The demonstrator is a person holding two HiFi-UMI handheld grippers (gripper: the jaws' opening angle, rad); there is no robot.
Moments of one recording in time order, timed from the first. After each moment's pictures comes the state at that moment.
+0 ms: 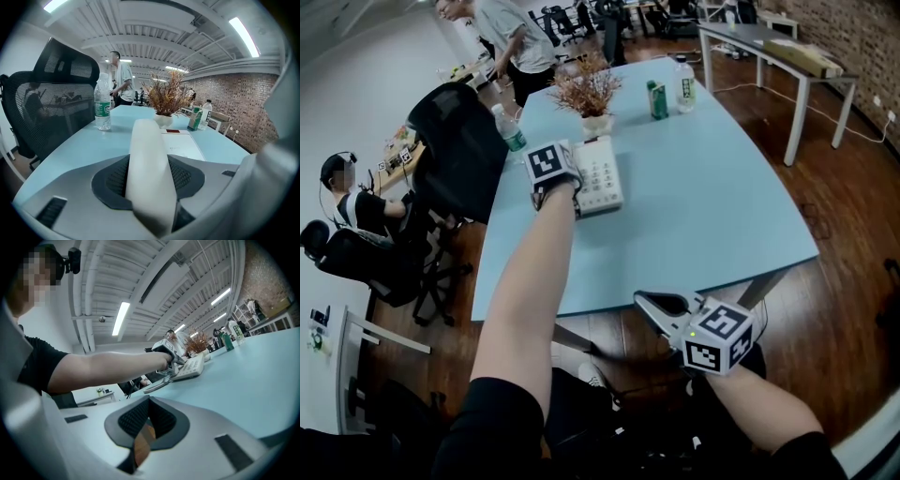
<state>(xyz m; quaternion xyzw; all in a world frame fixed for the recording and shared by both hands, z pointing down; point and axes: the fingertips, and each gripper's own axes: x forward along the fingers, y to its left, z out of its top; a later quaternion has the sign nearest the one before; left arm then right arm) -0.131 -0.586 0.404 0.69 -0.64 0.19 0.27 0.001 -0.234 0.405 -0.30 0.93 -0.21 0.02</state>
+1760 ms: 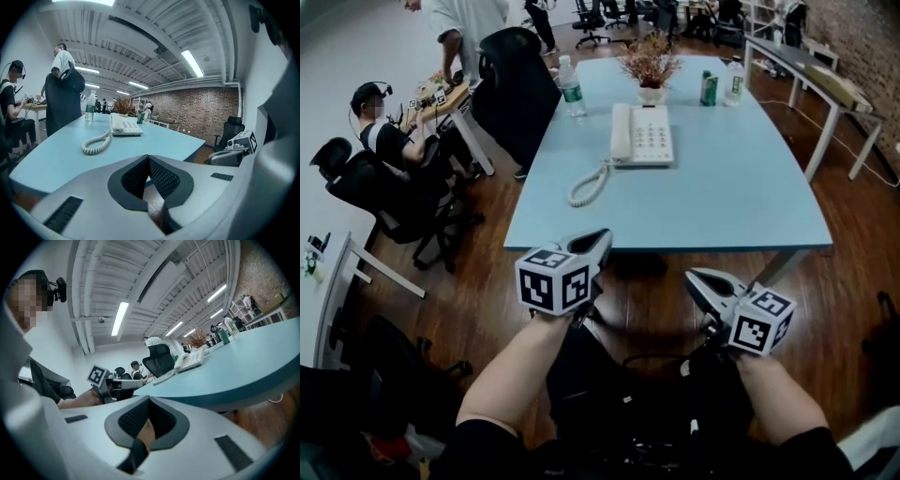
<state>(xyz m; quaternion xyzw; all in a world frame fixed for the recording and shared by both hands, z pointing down) -0.136 -0.246 0.392 0.87 -0.45 0.11 0.18 0.004 -0.167 0.415 -0.30 0.92 -0.24 0.02</state>
